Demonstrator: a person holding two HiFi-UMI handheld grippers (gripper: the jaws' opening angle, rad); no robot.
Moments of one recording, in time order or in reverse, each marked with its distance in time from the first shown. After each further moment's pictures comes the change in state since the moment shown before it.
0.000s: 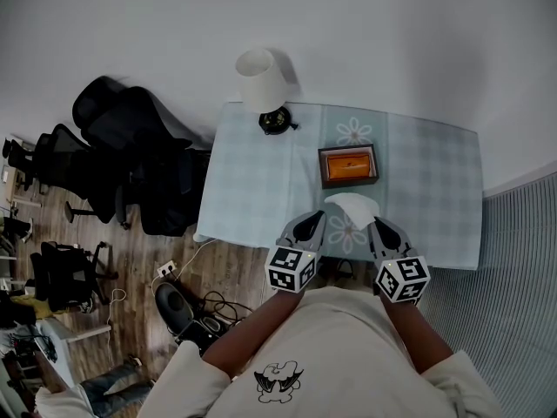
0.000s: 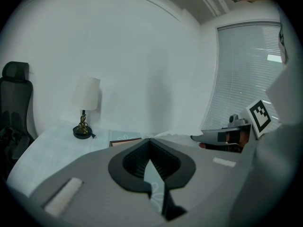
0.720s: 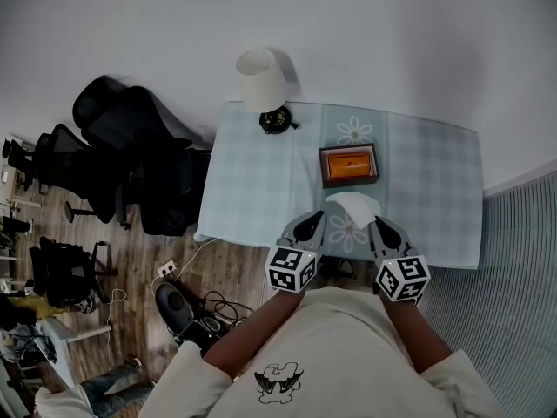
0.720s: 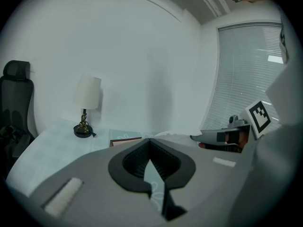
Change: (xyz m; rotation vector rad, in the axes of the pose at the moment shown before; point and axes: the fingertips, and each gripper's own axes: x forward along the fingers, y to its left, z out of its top) left arm -0.003 0.002 -0.001 -0.011 0.003 0.003; right arm 0.001 0.001 -0.001 0.009 -0.006 -0.011
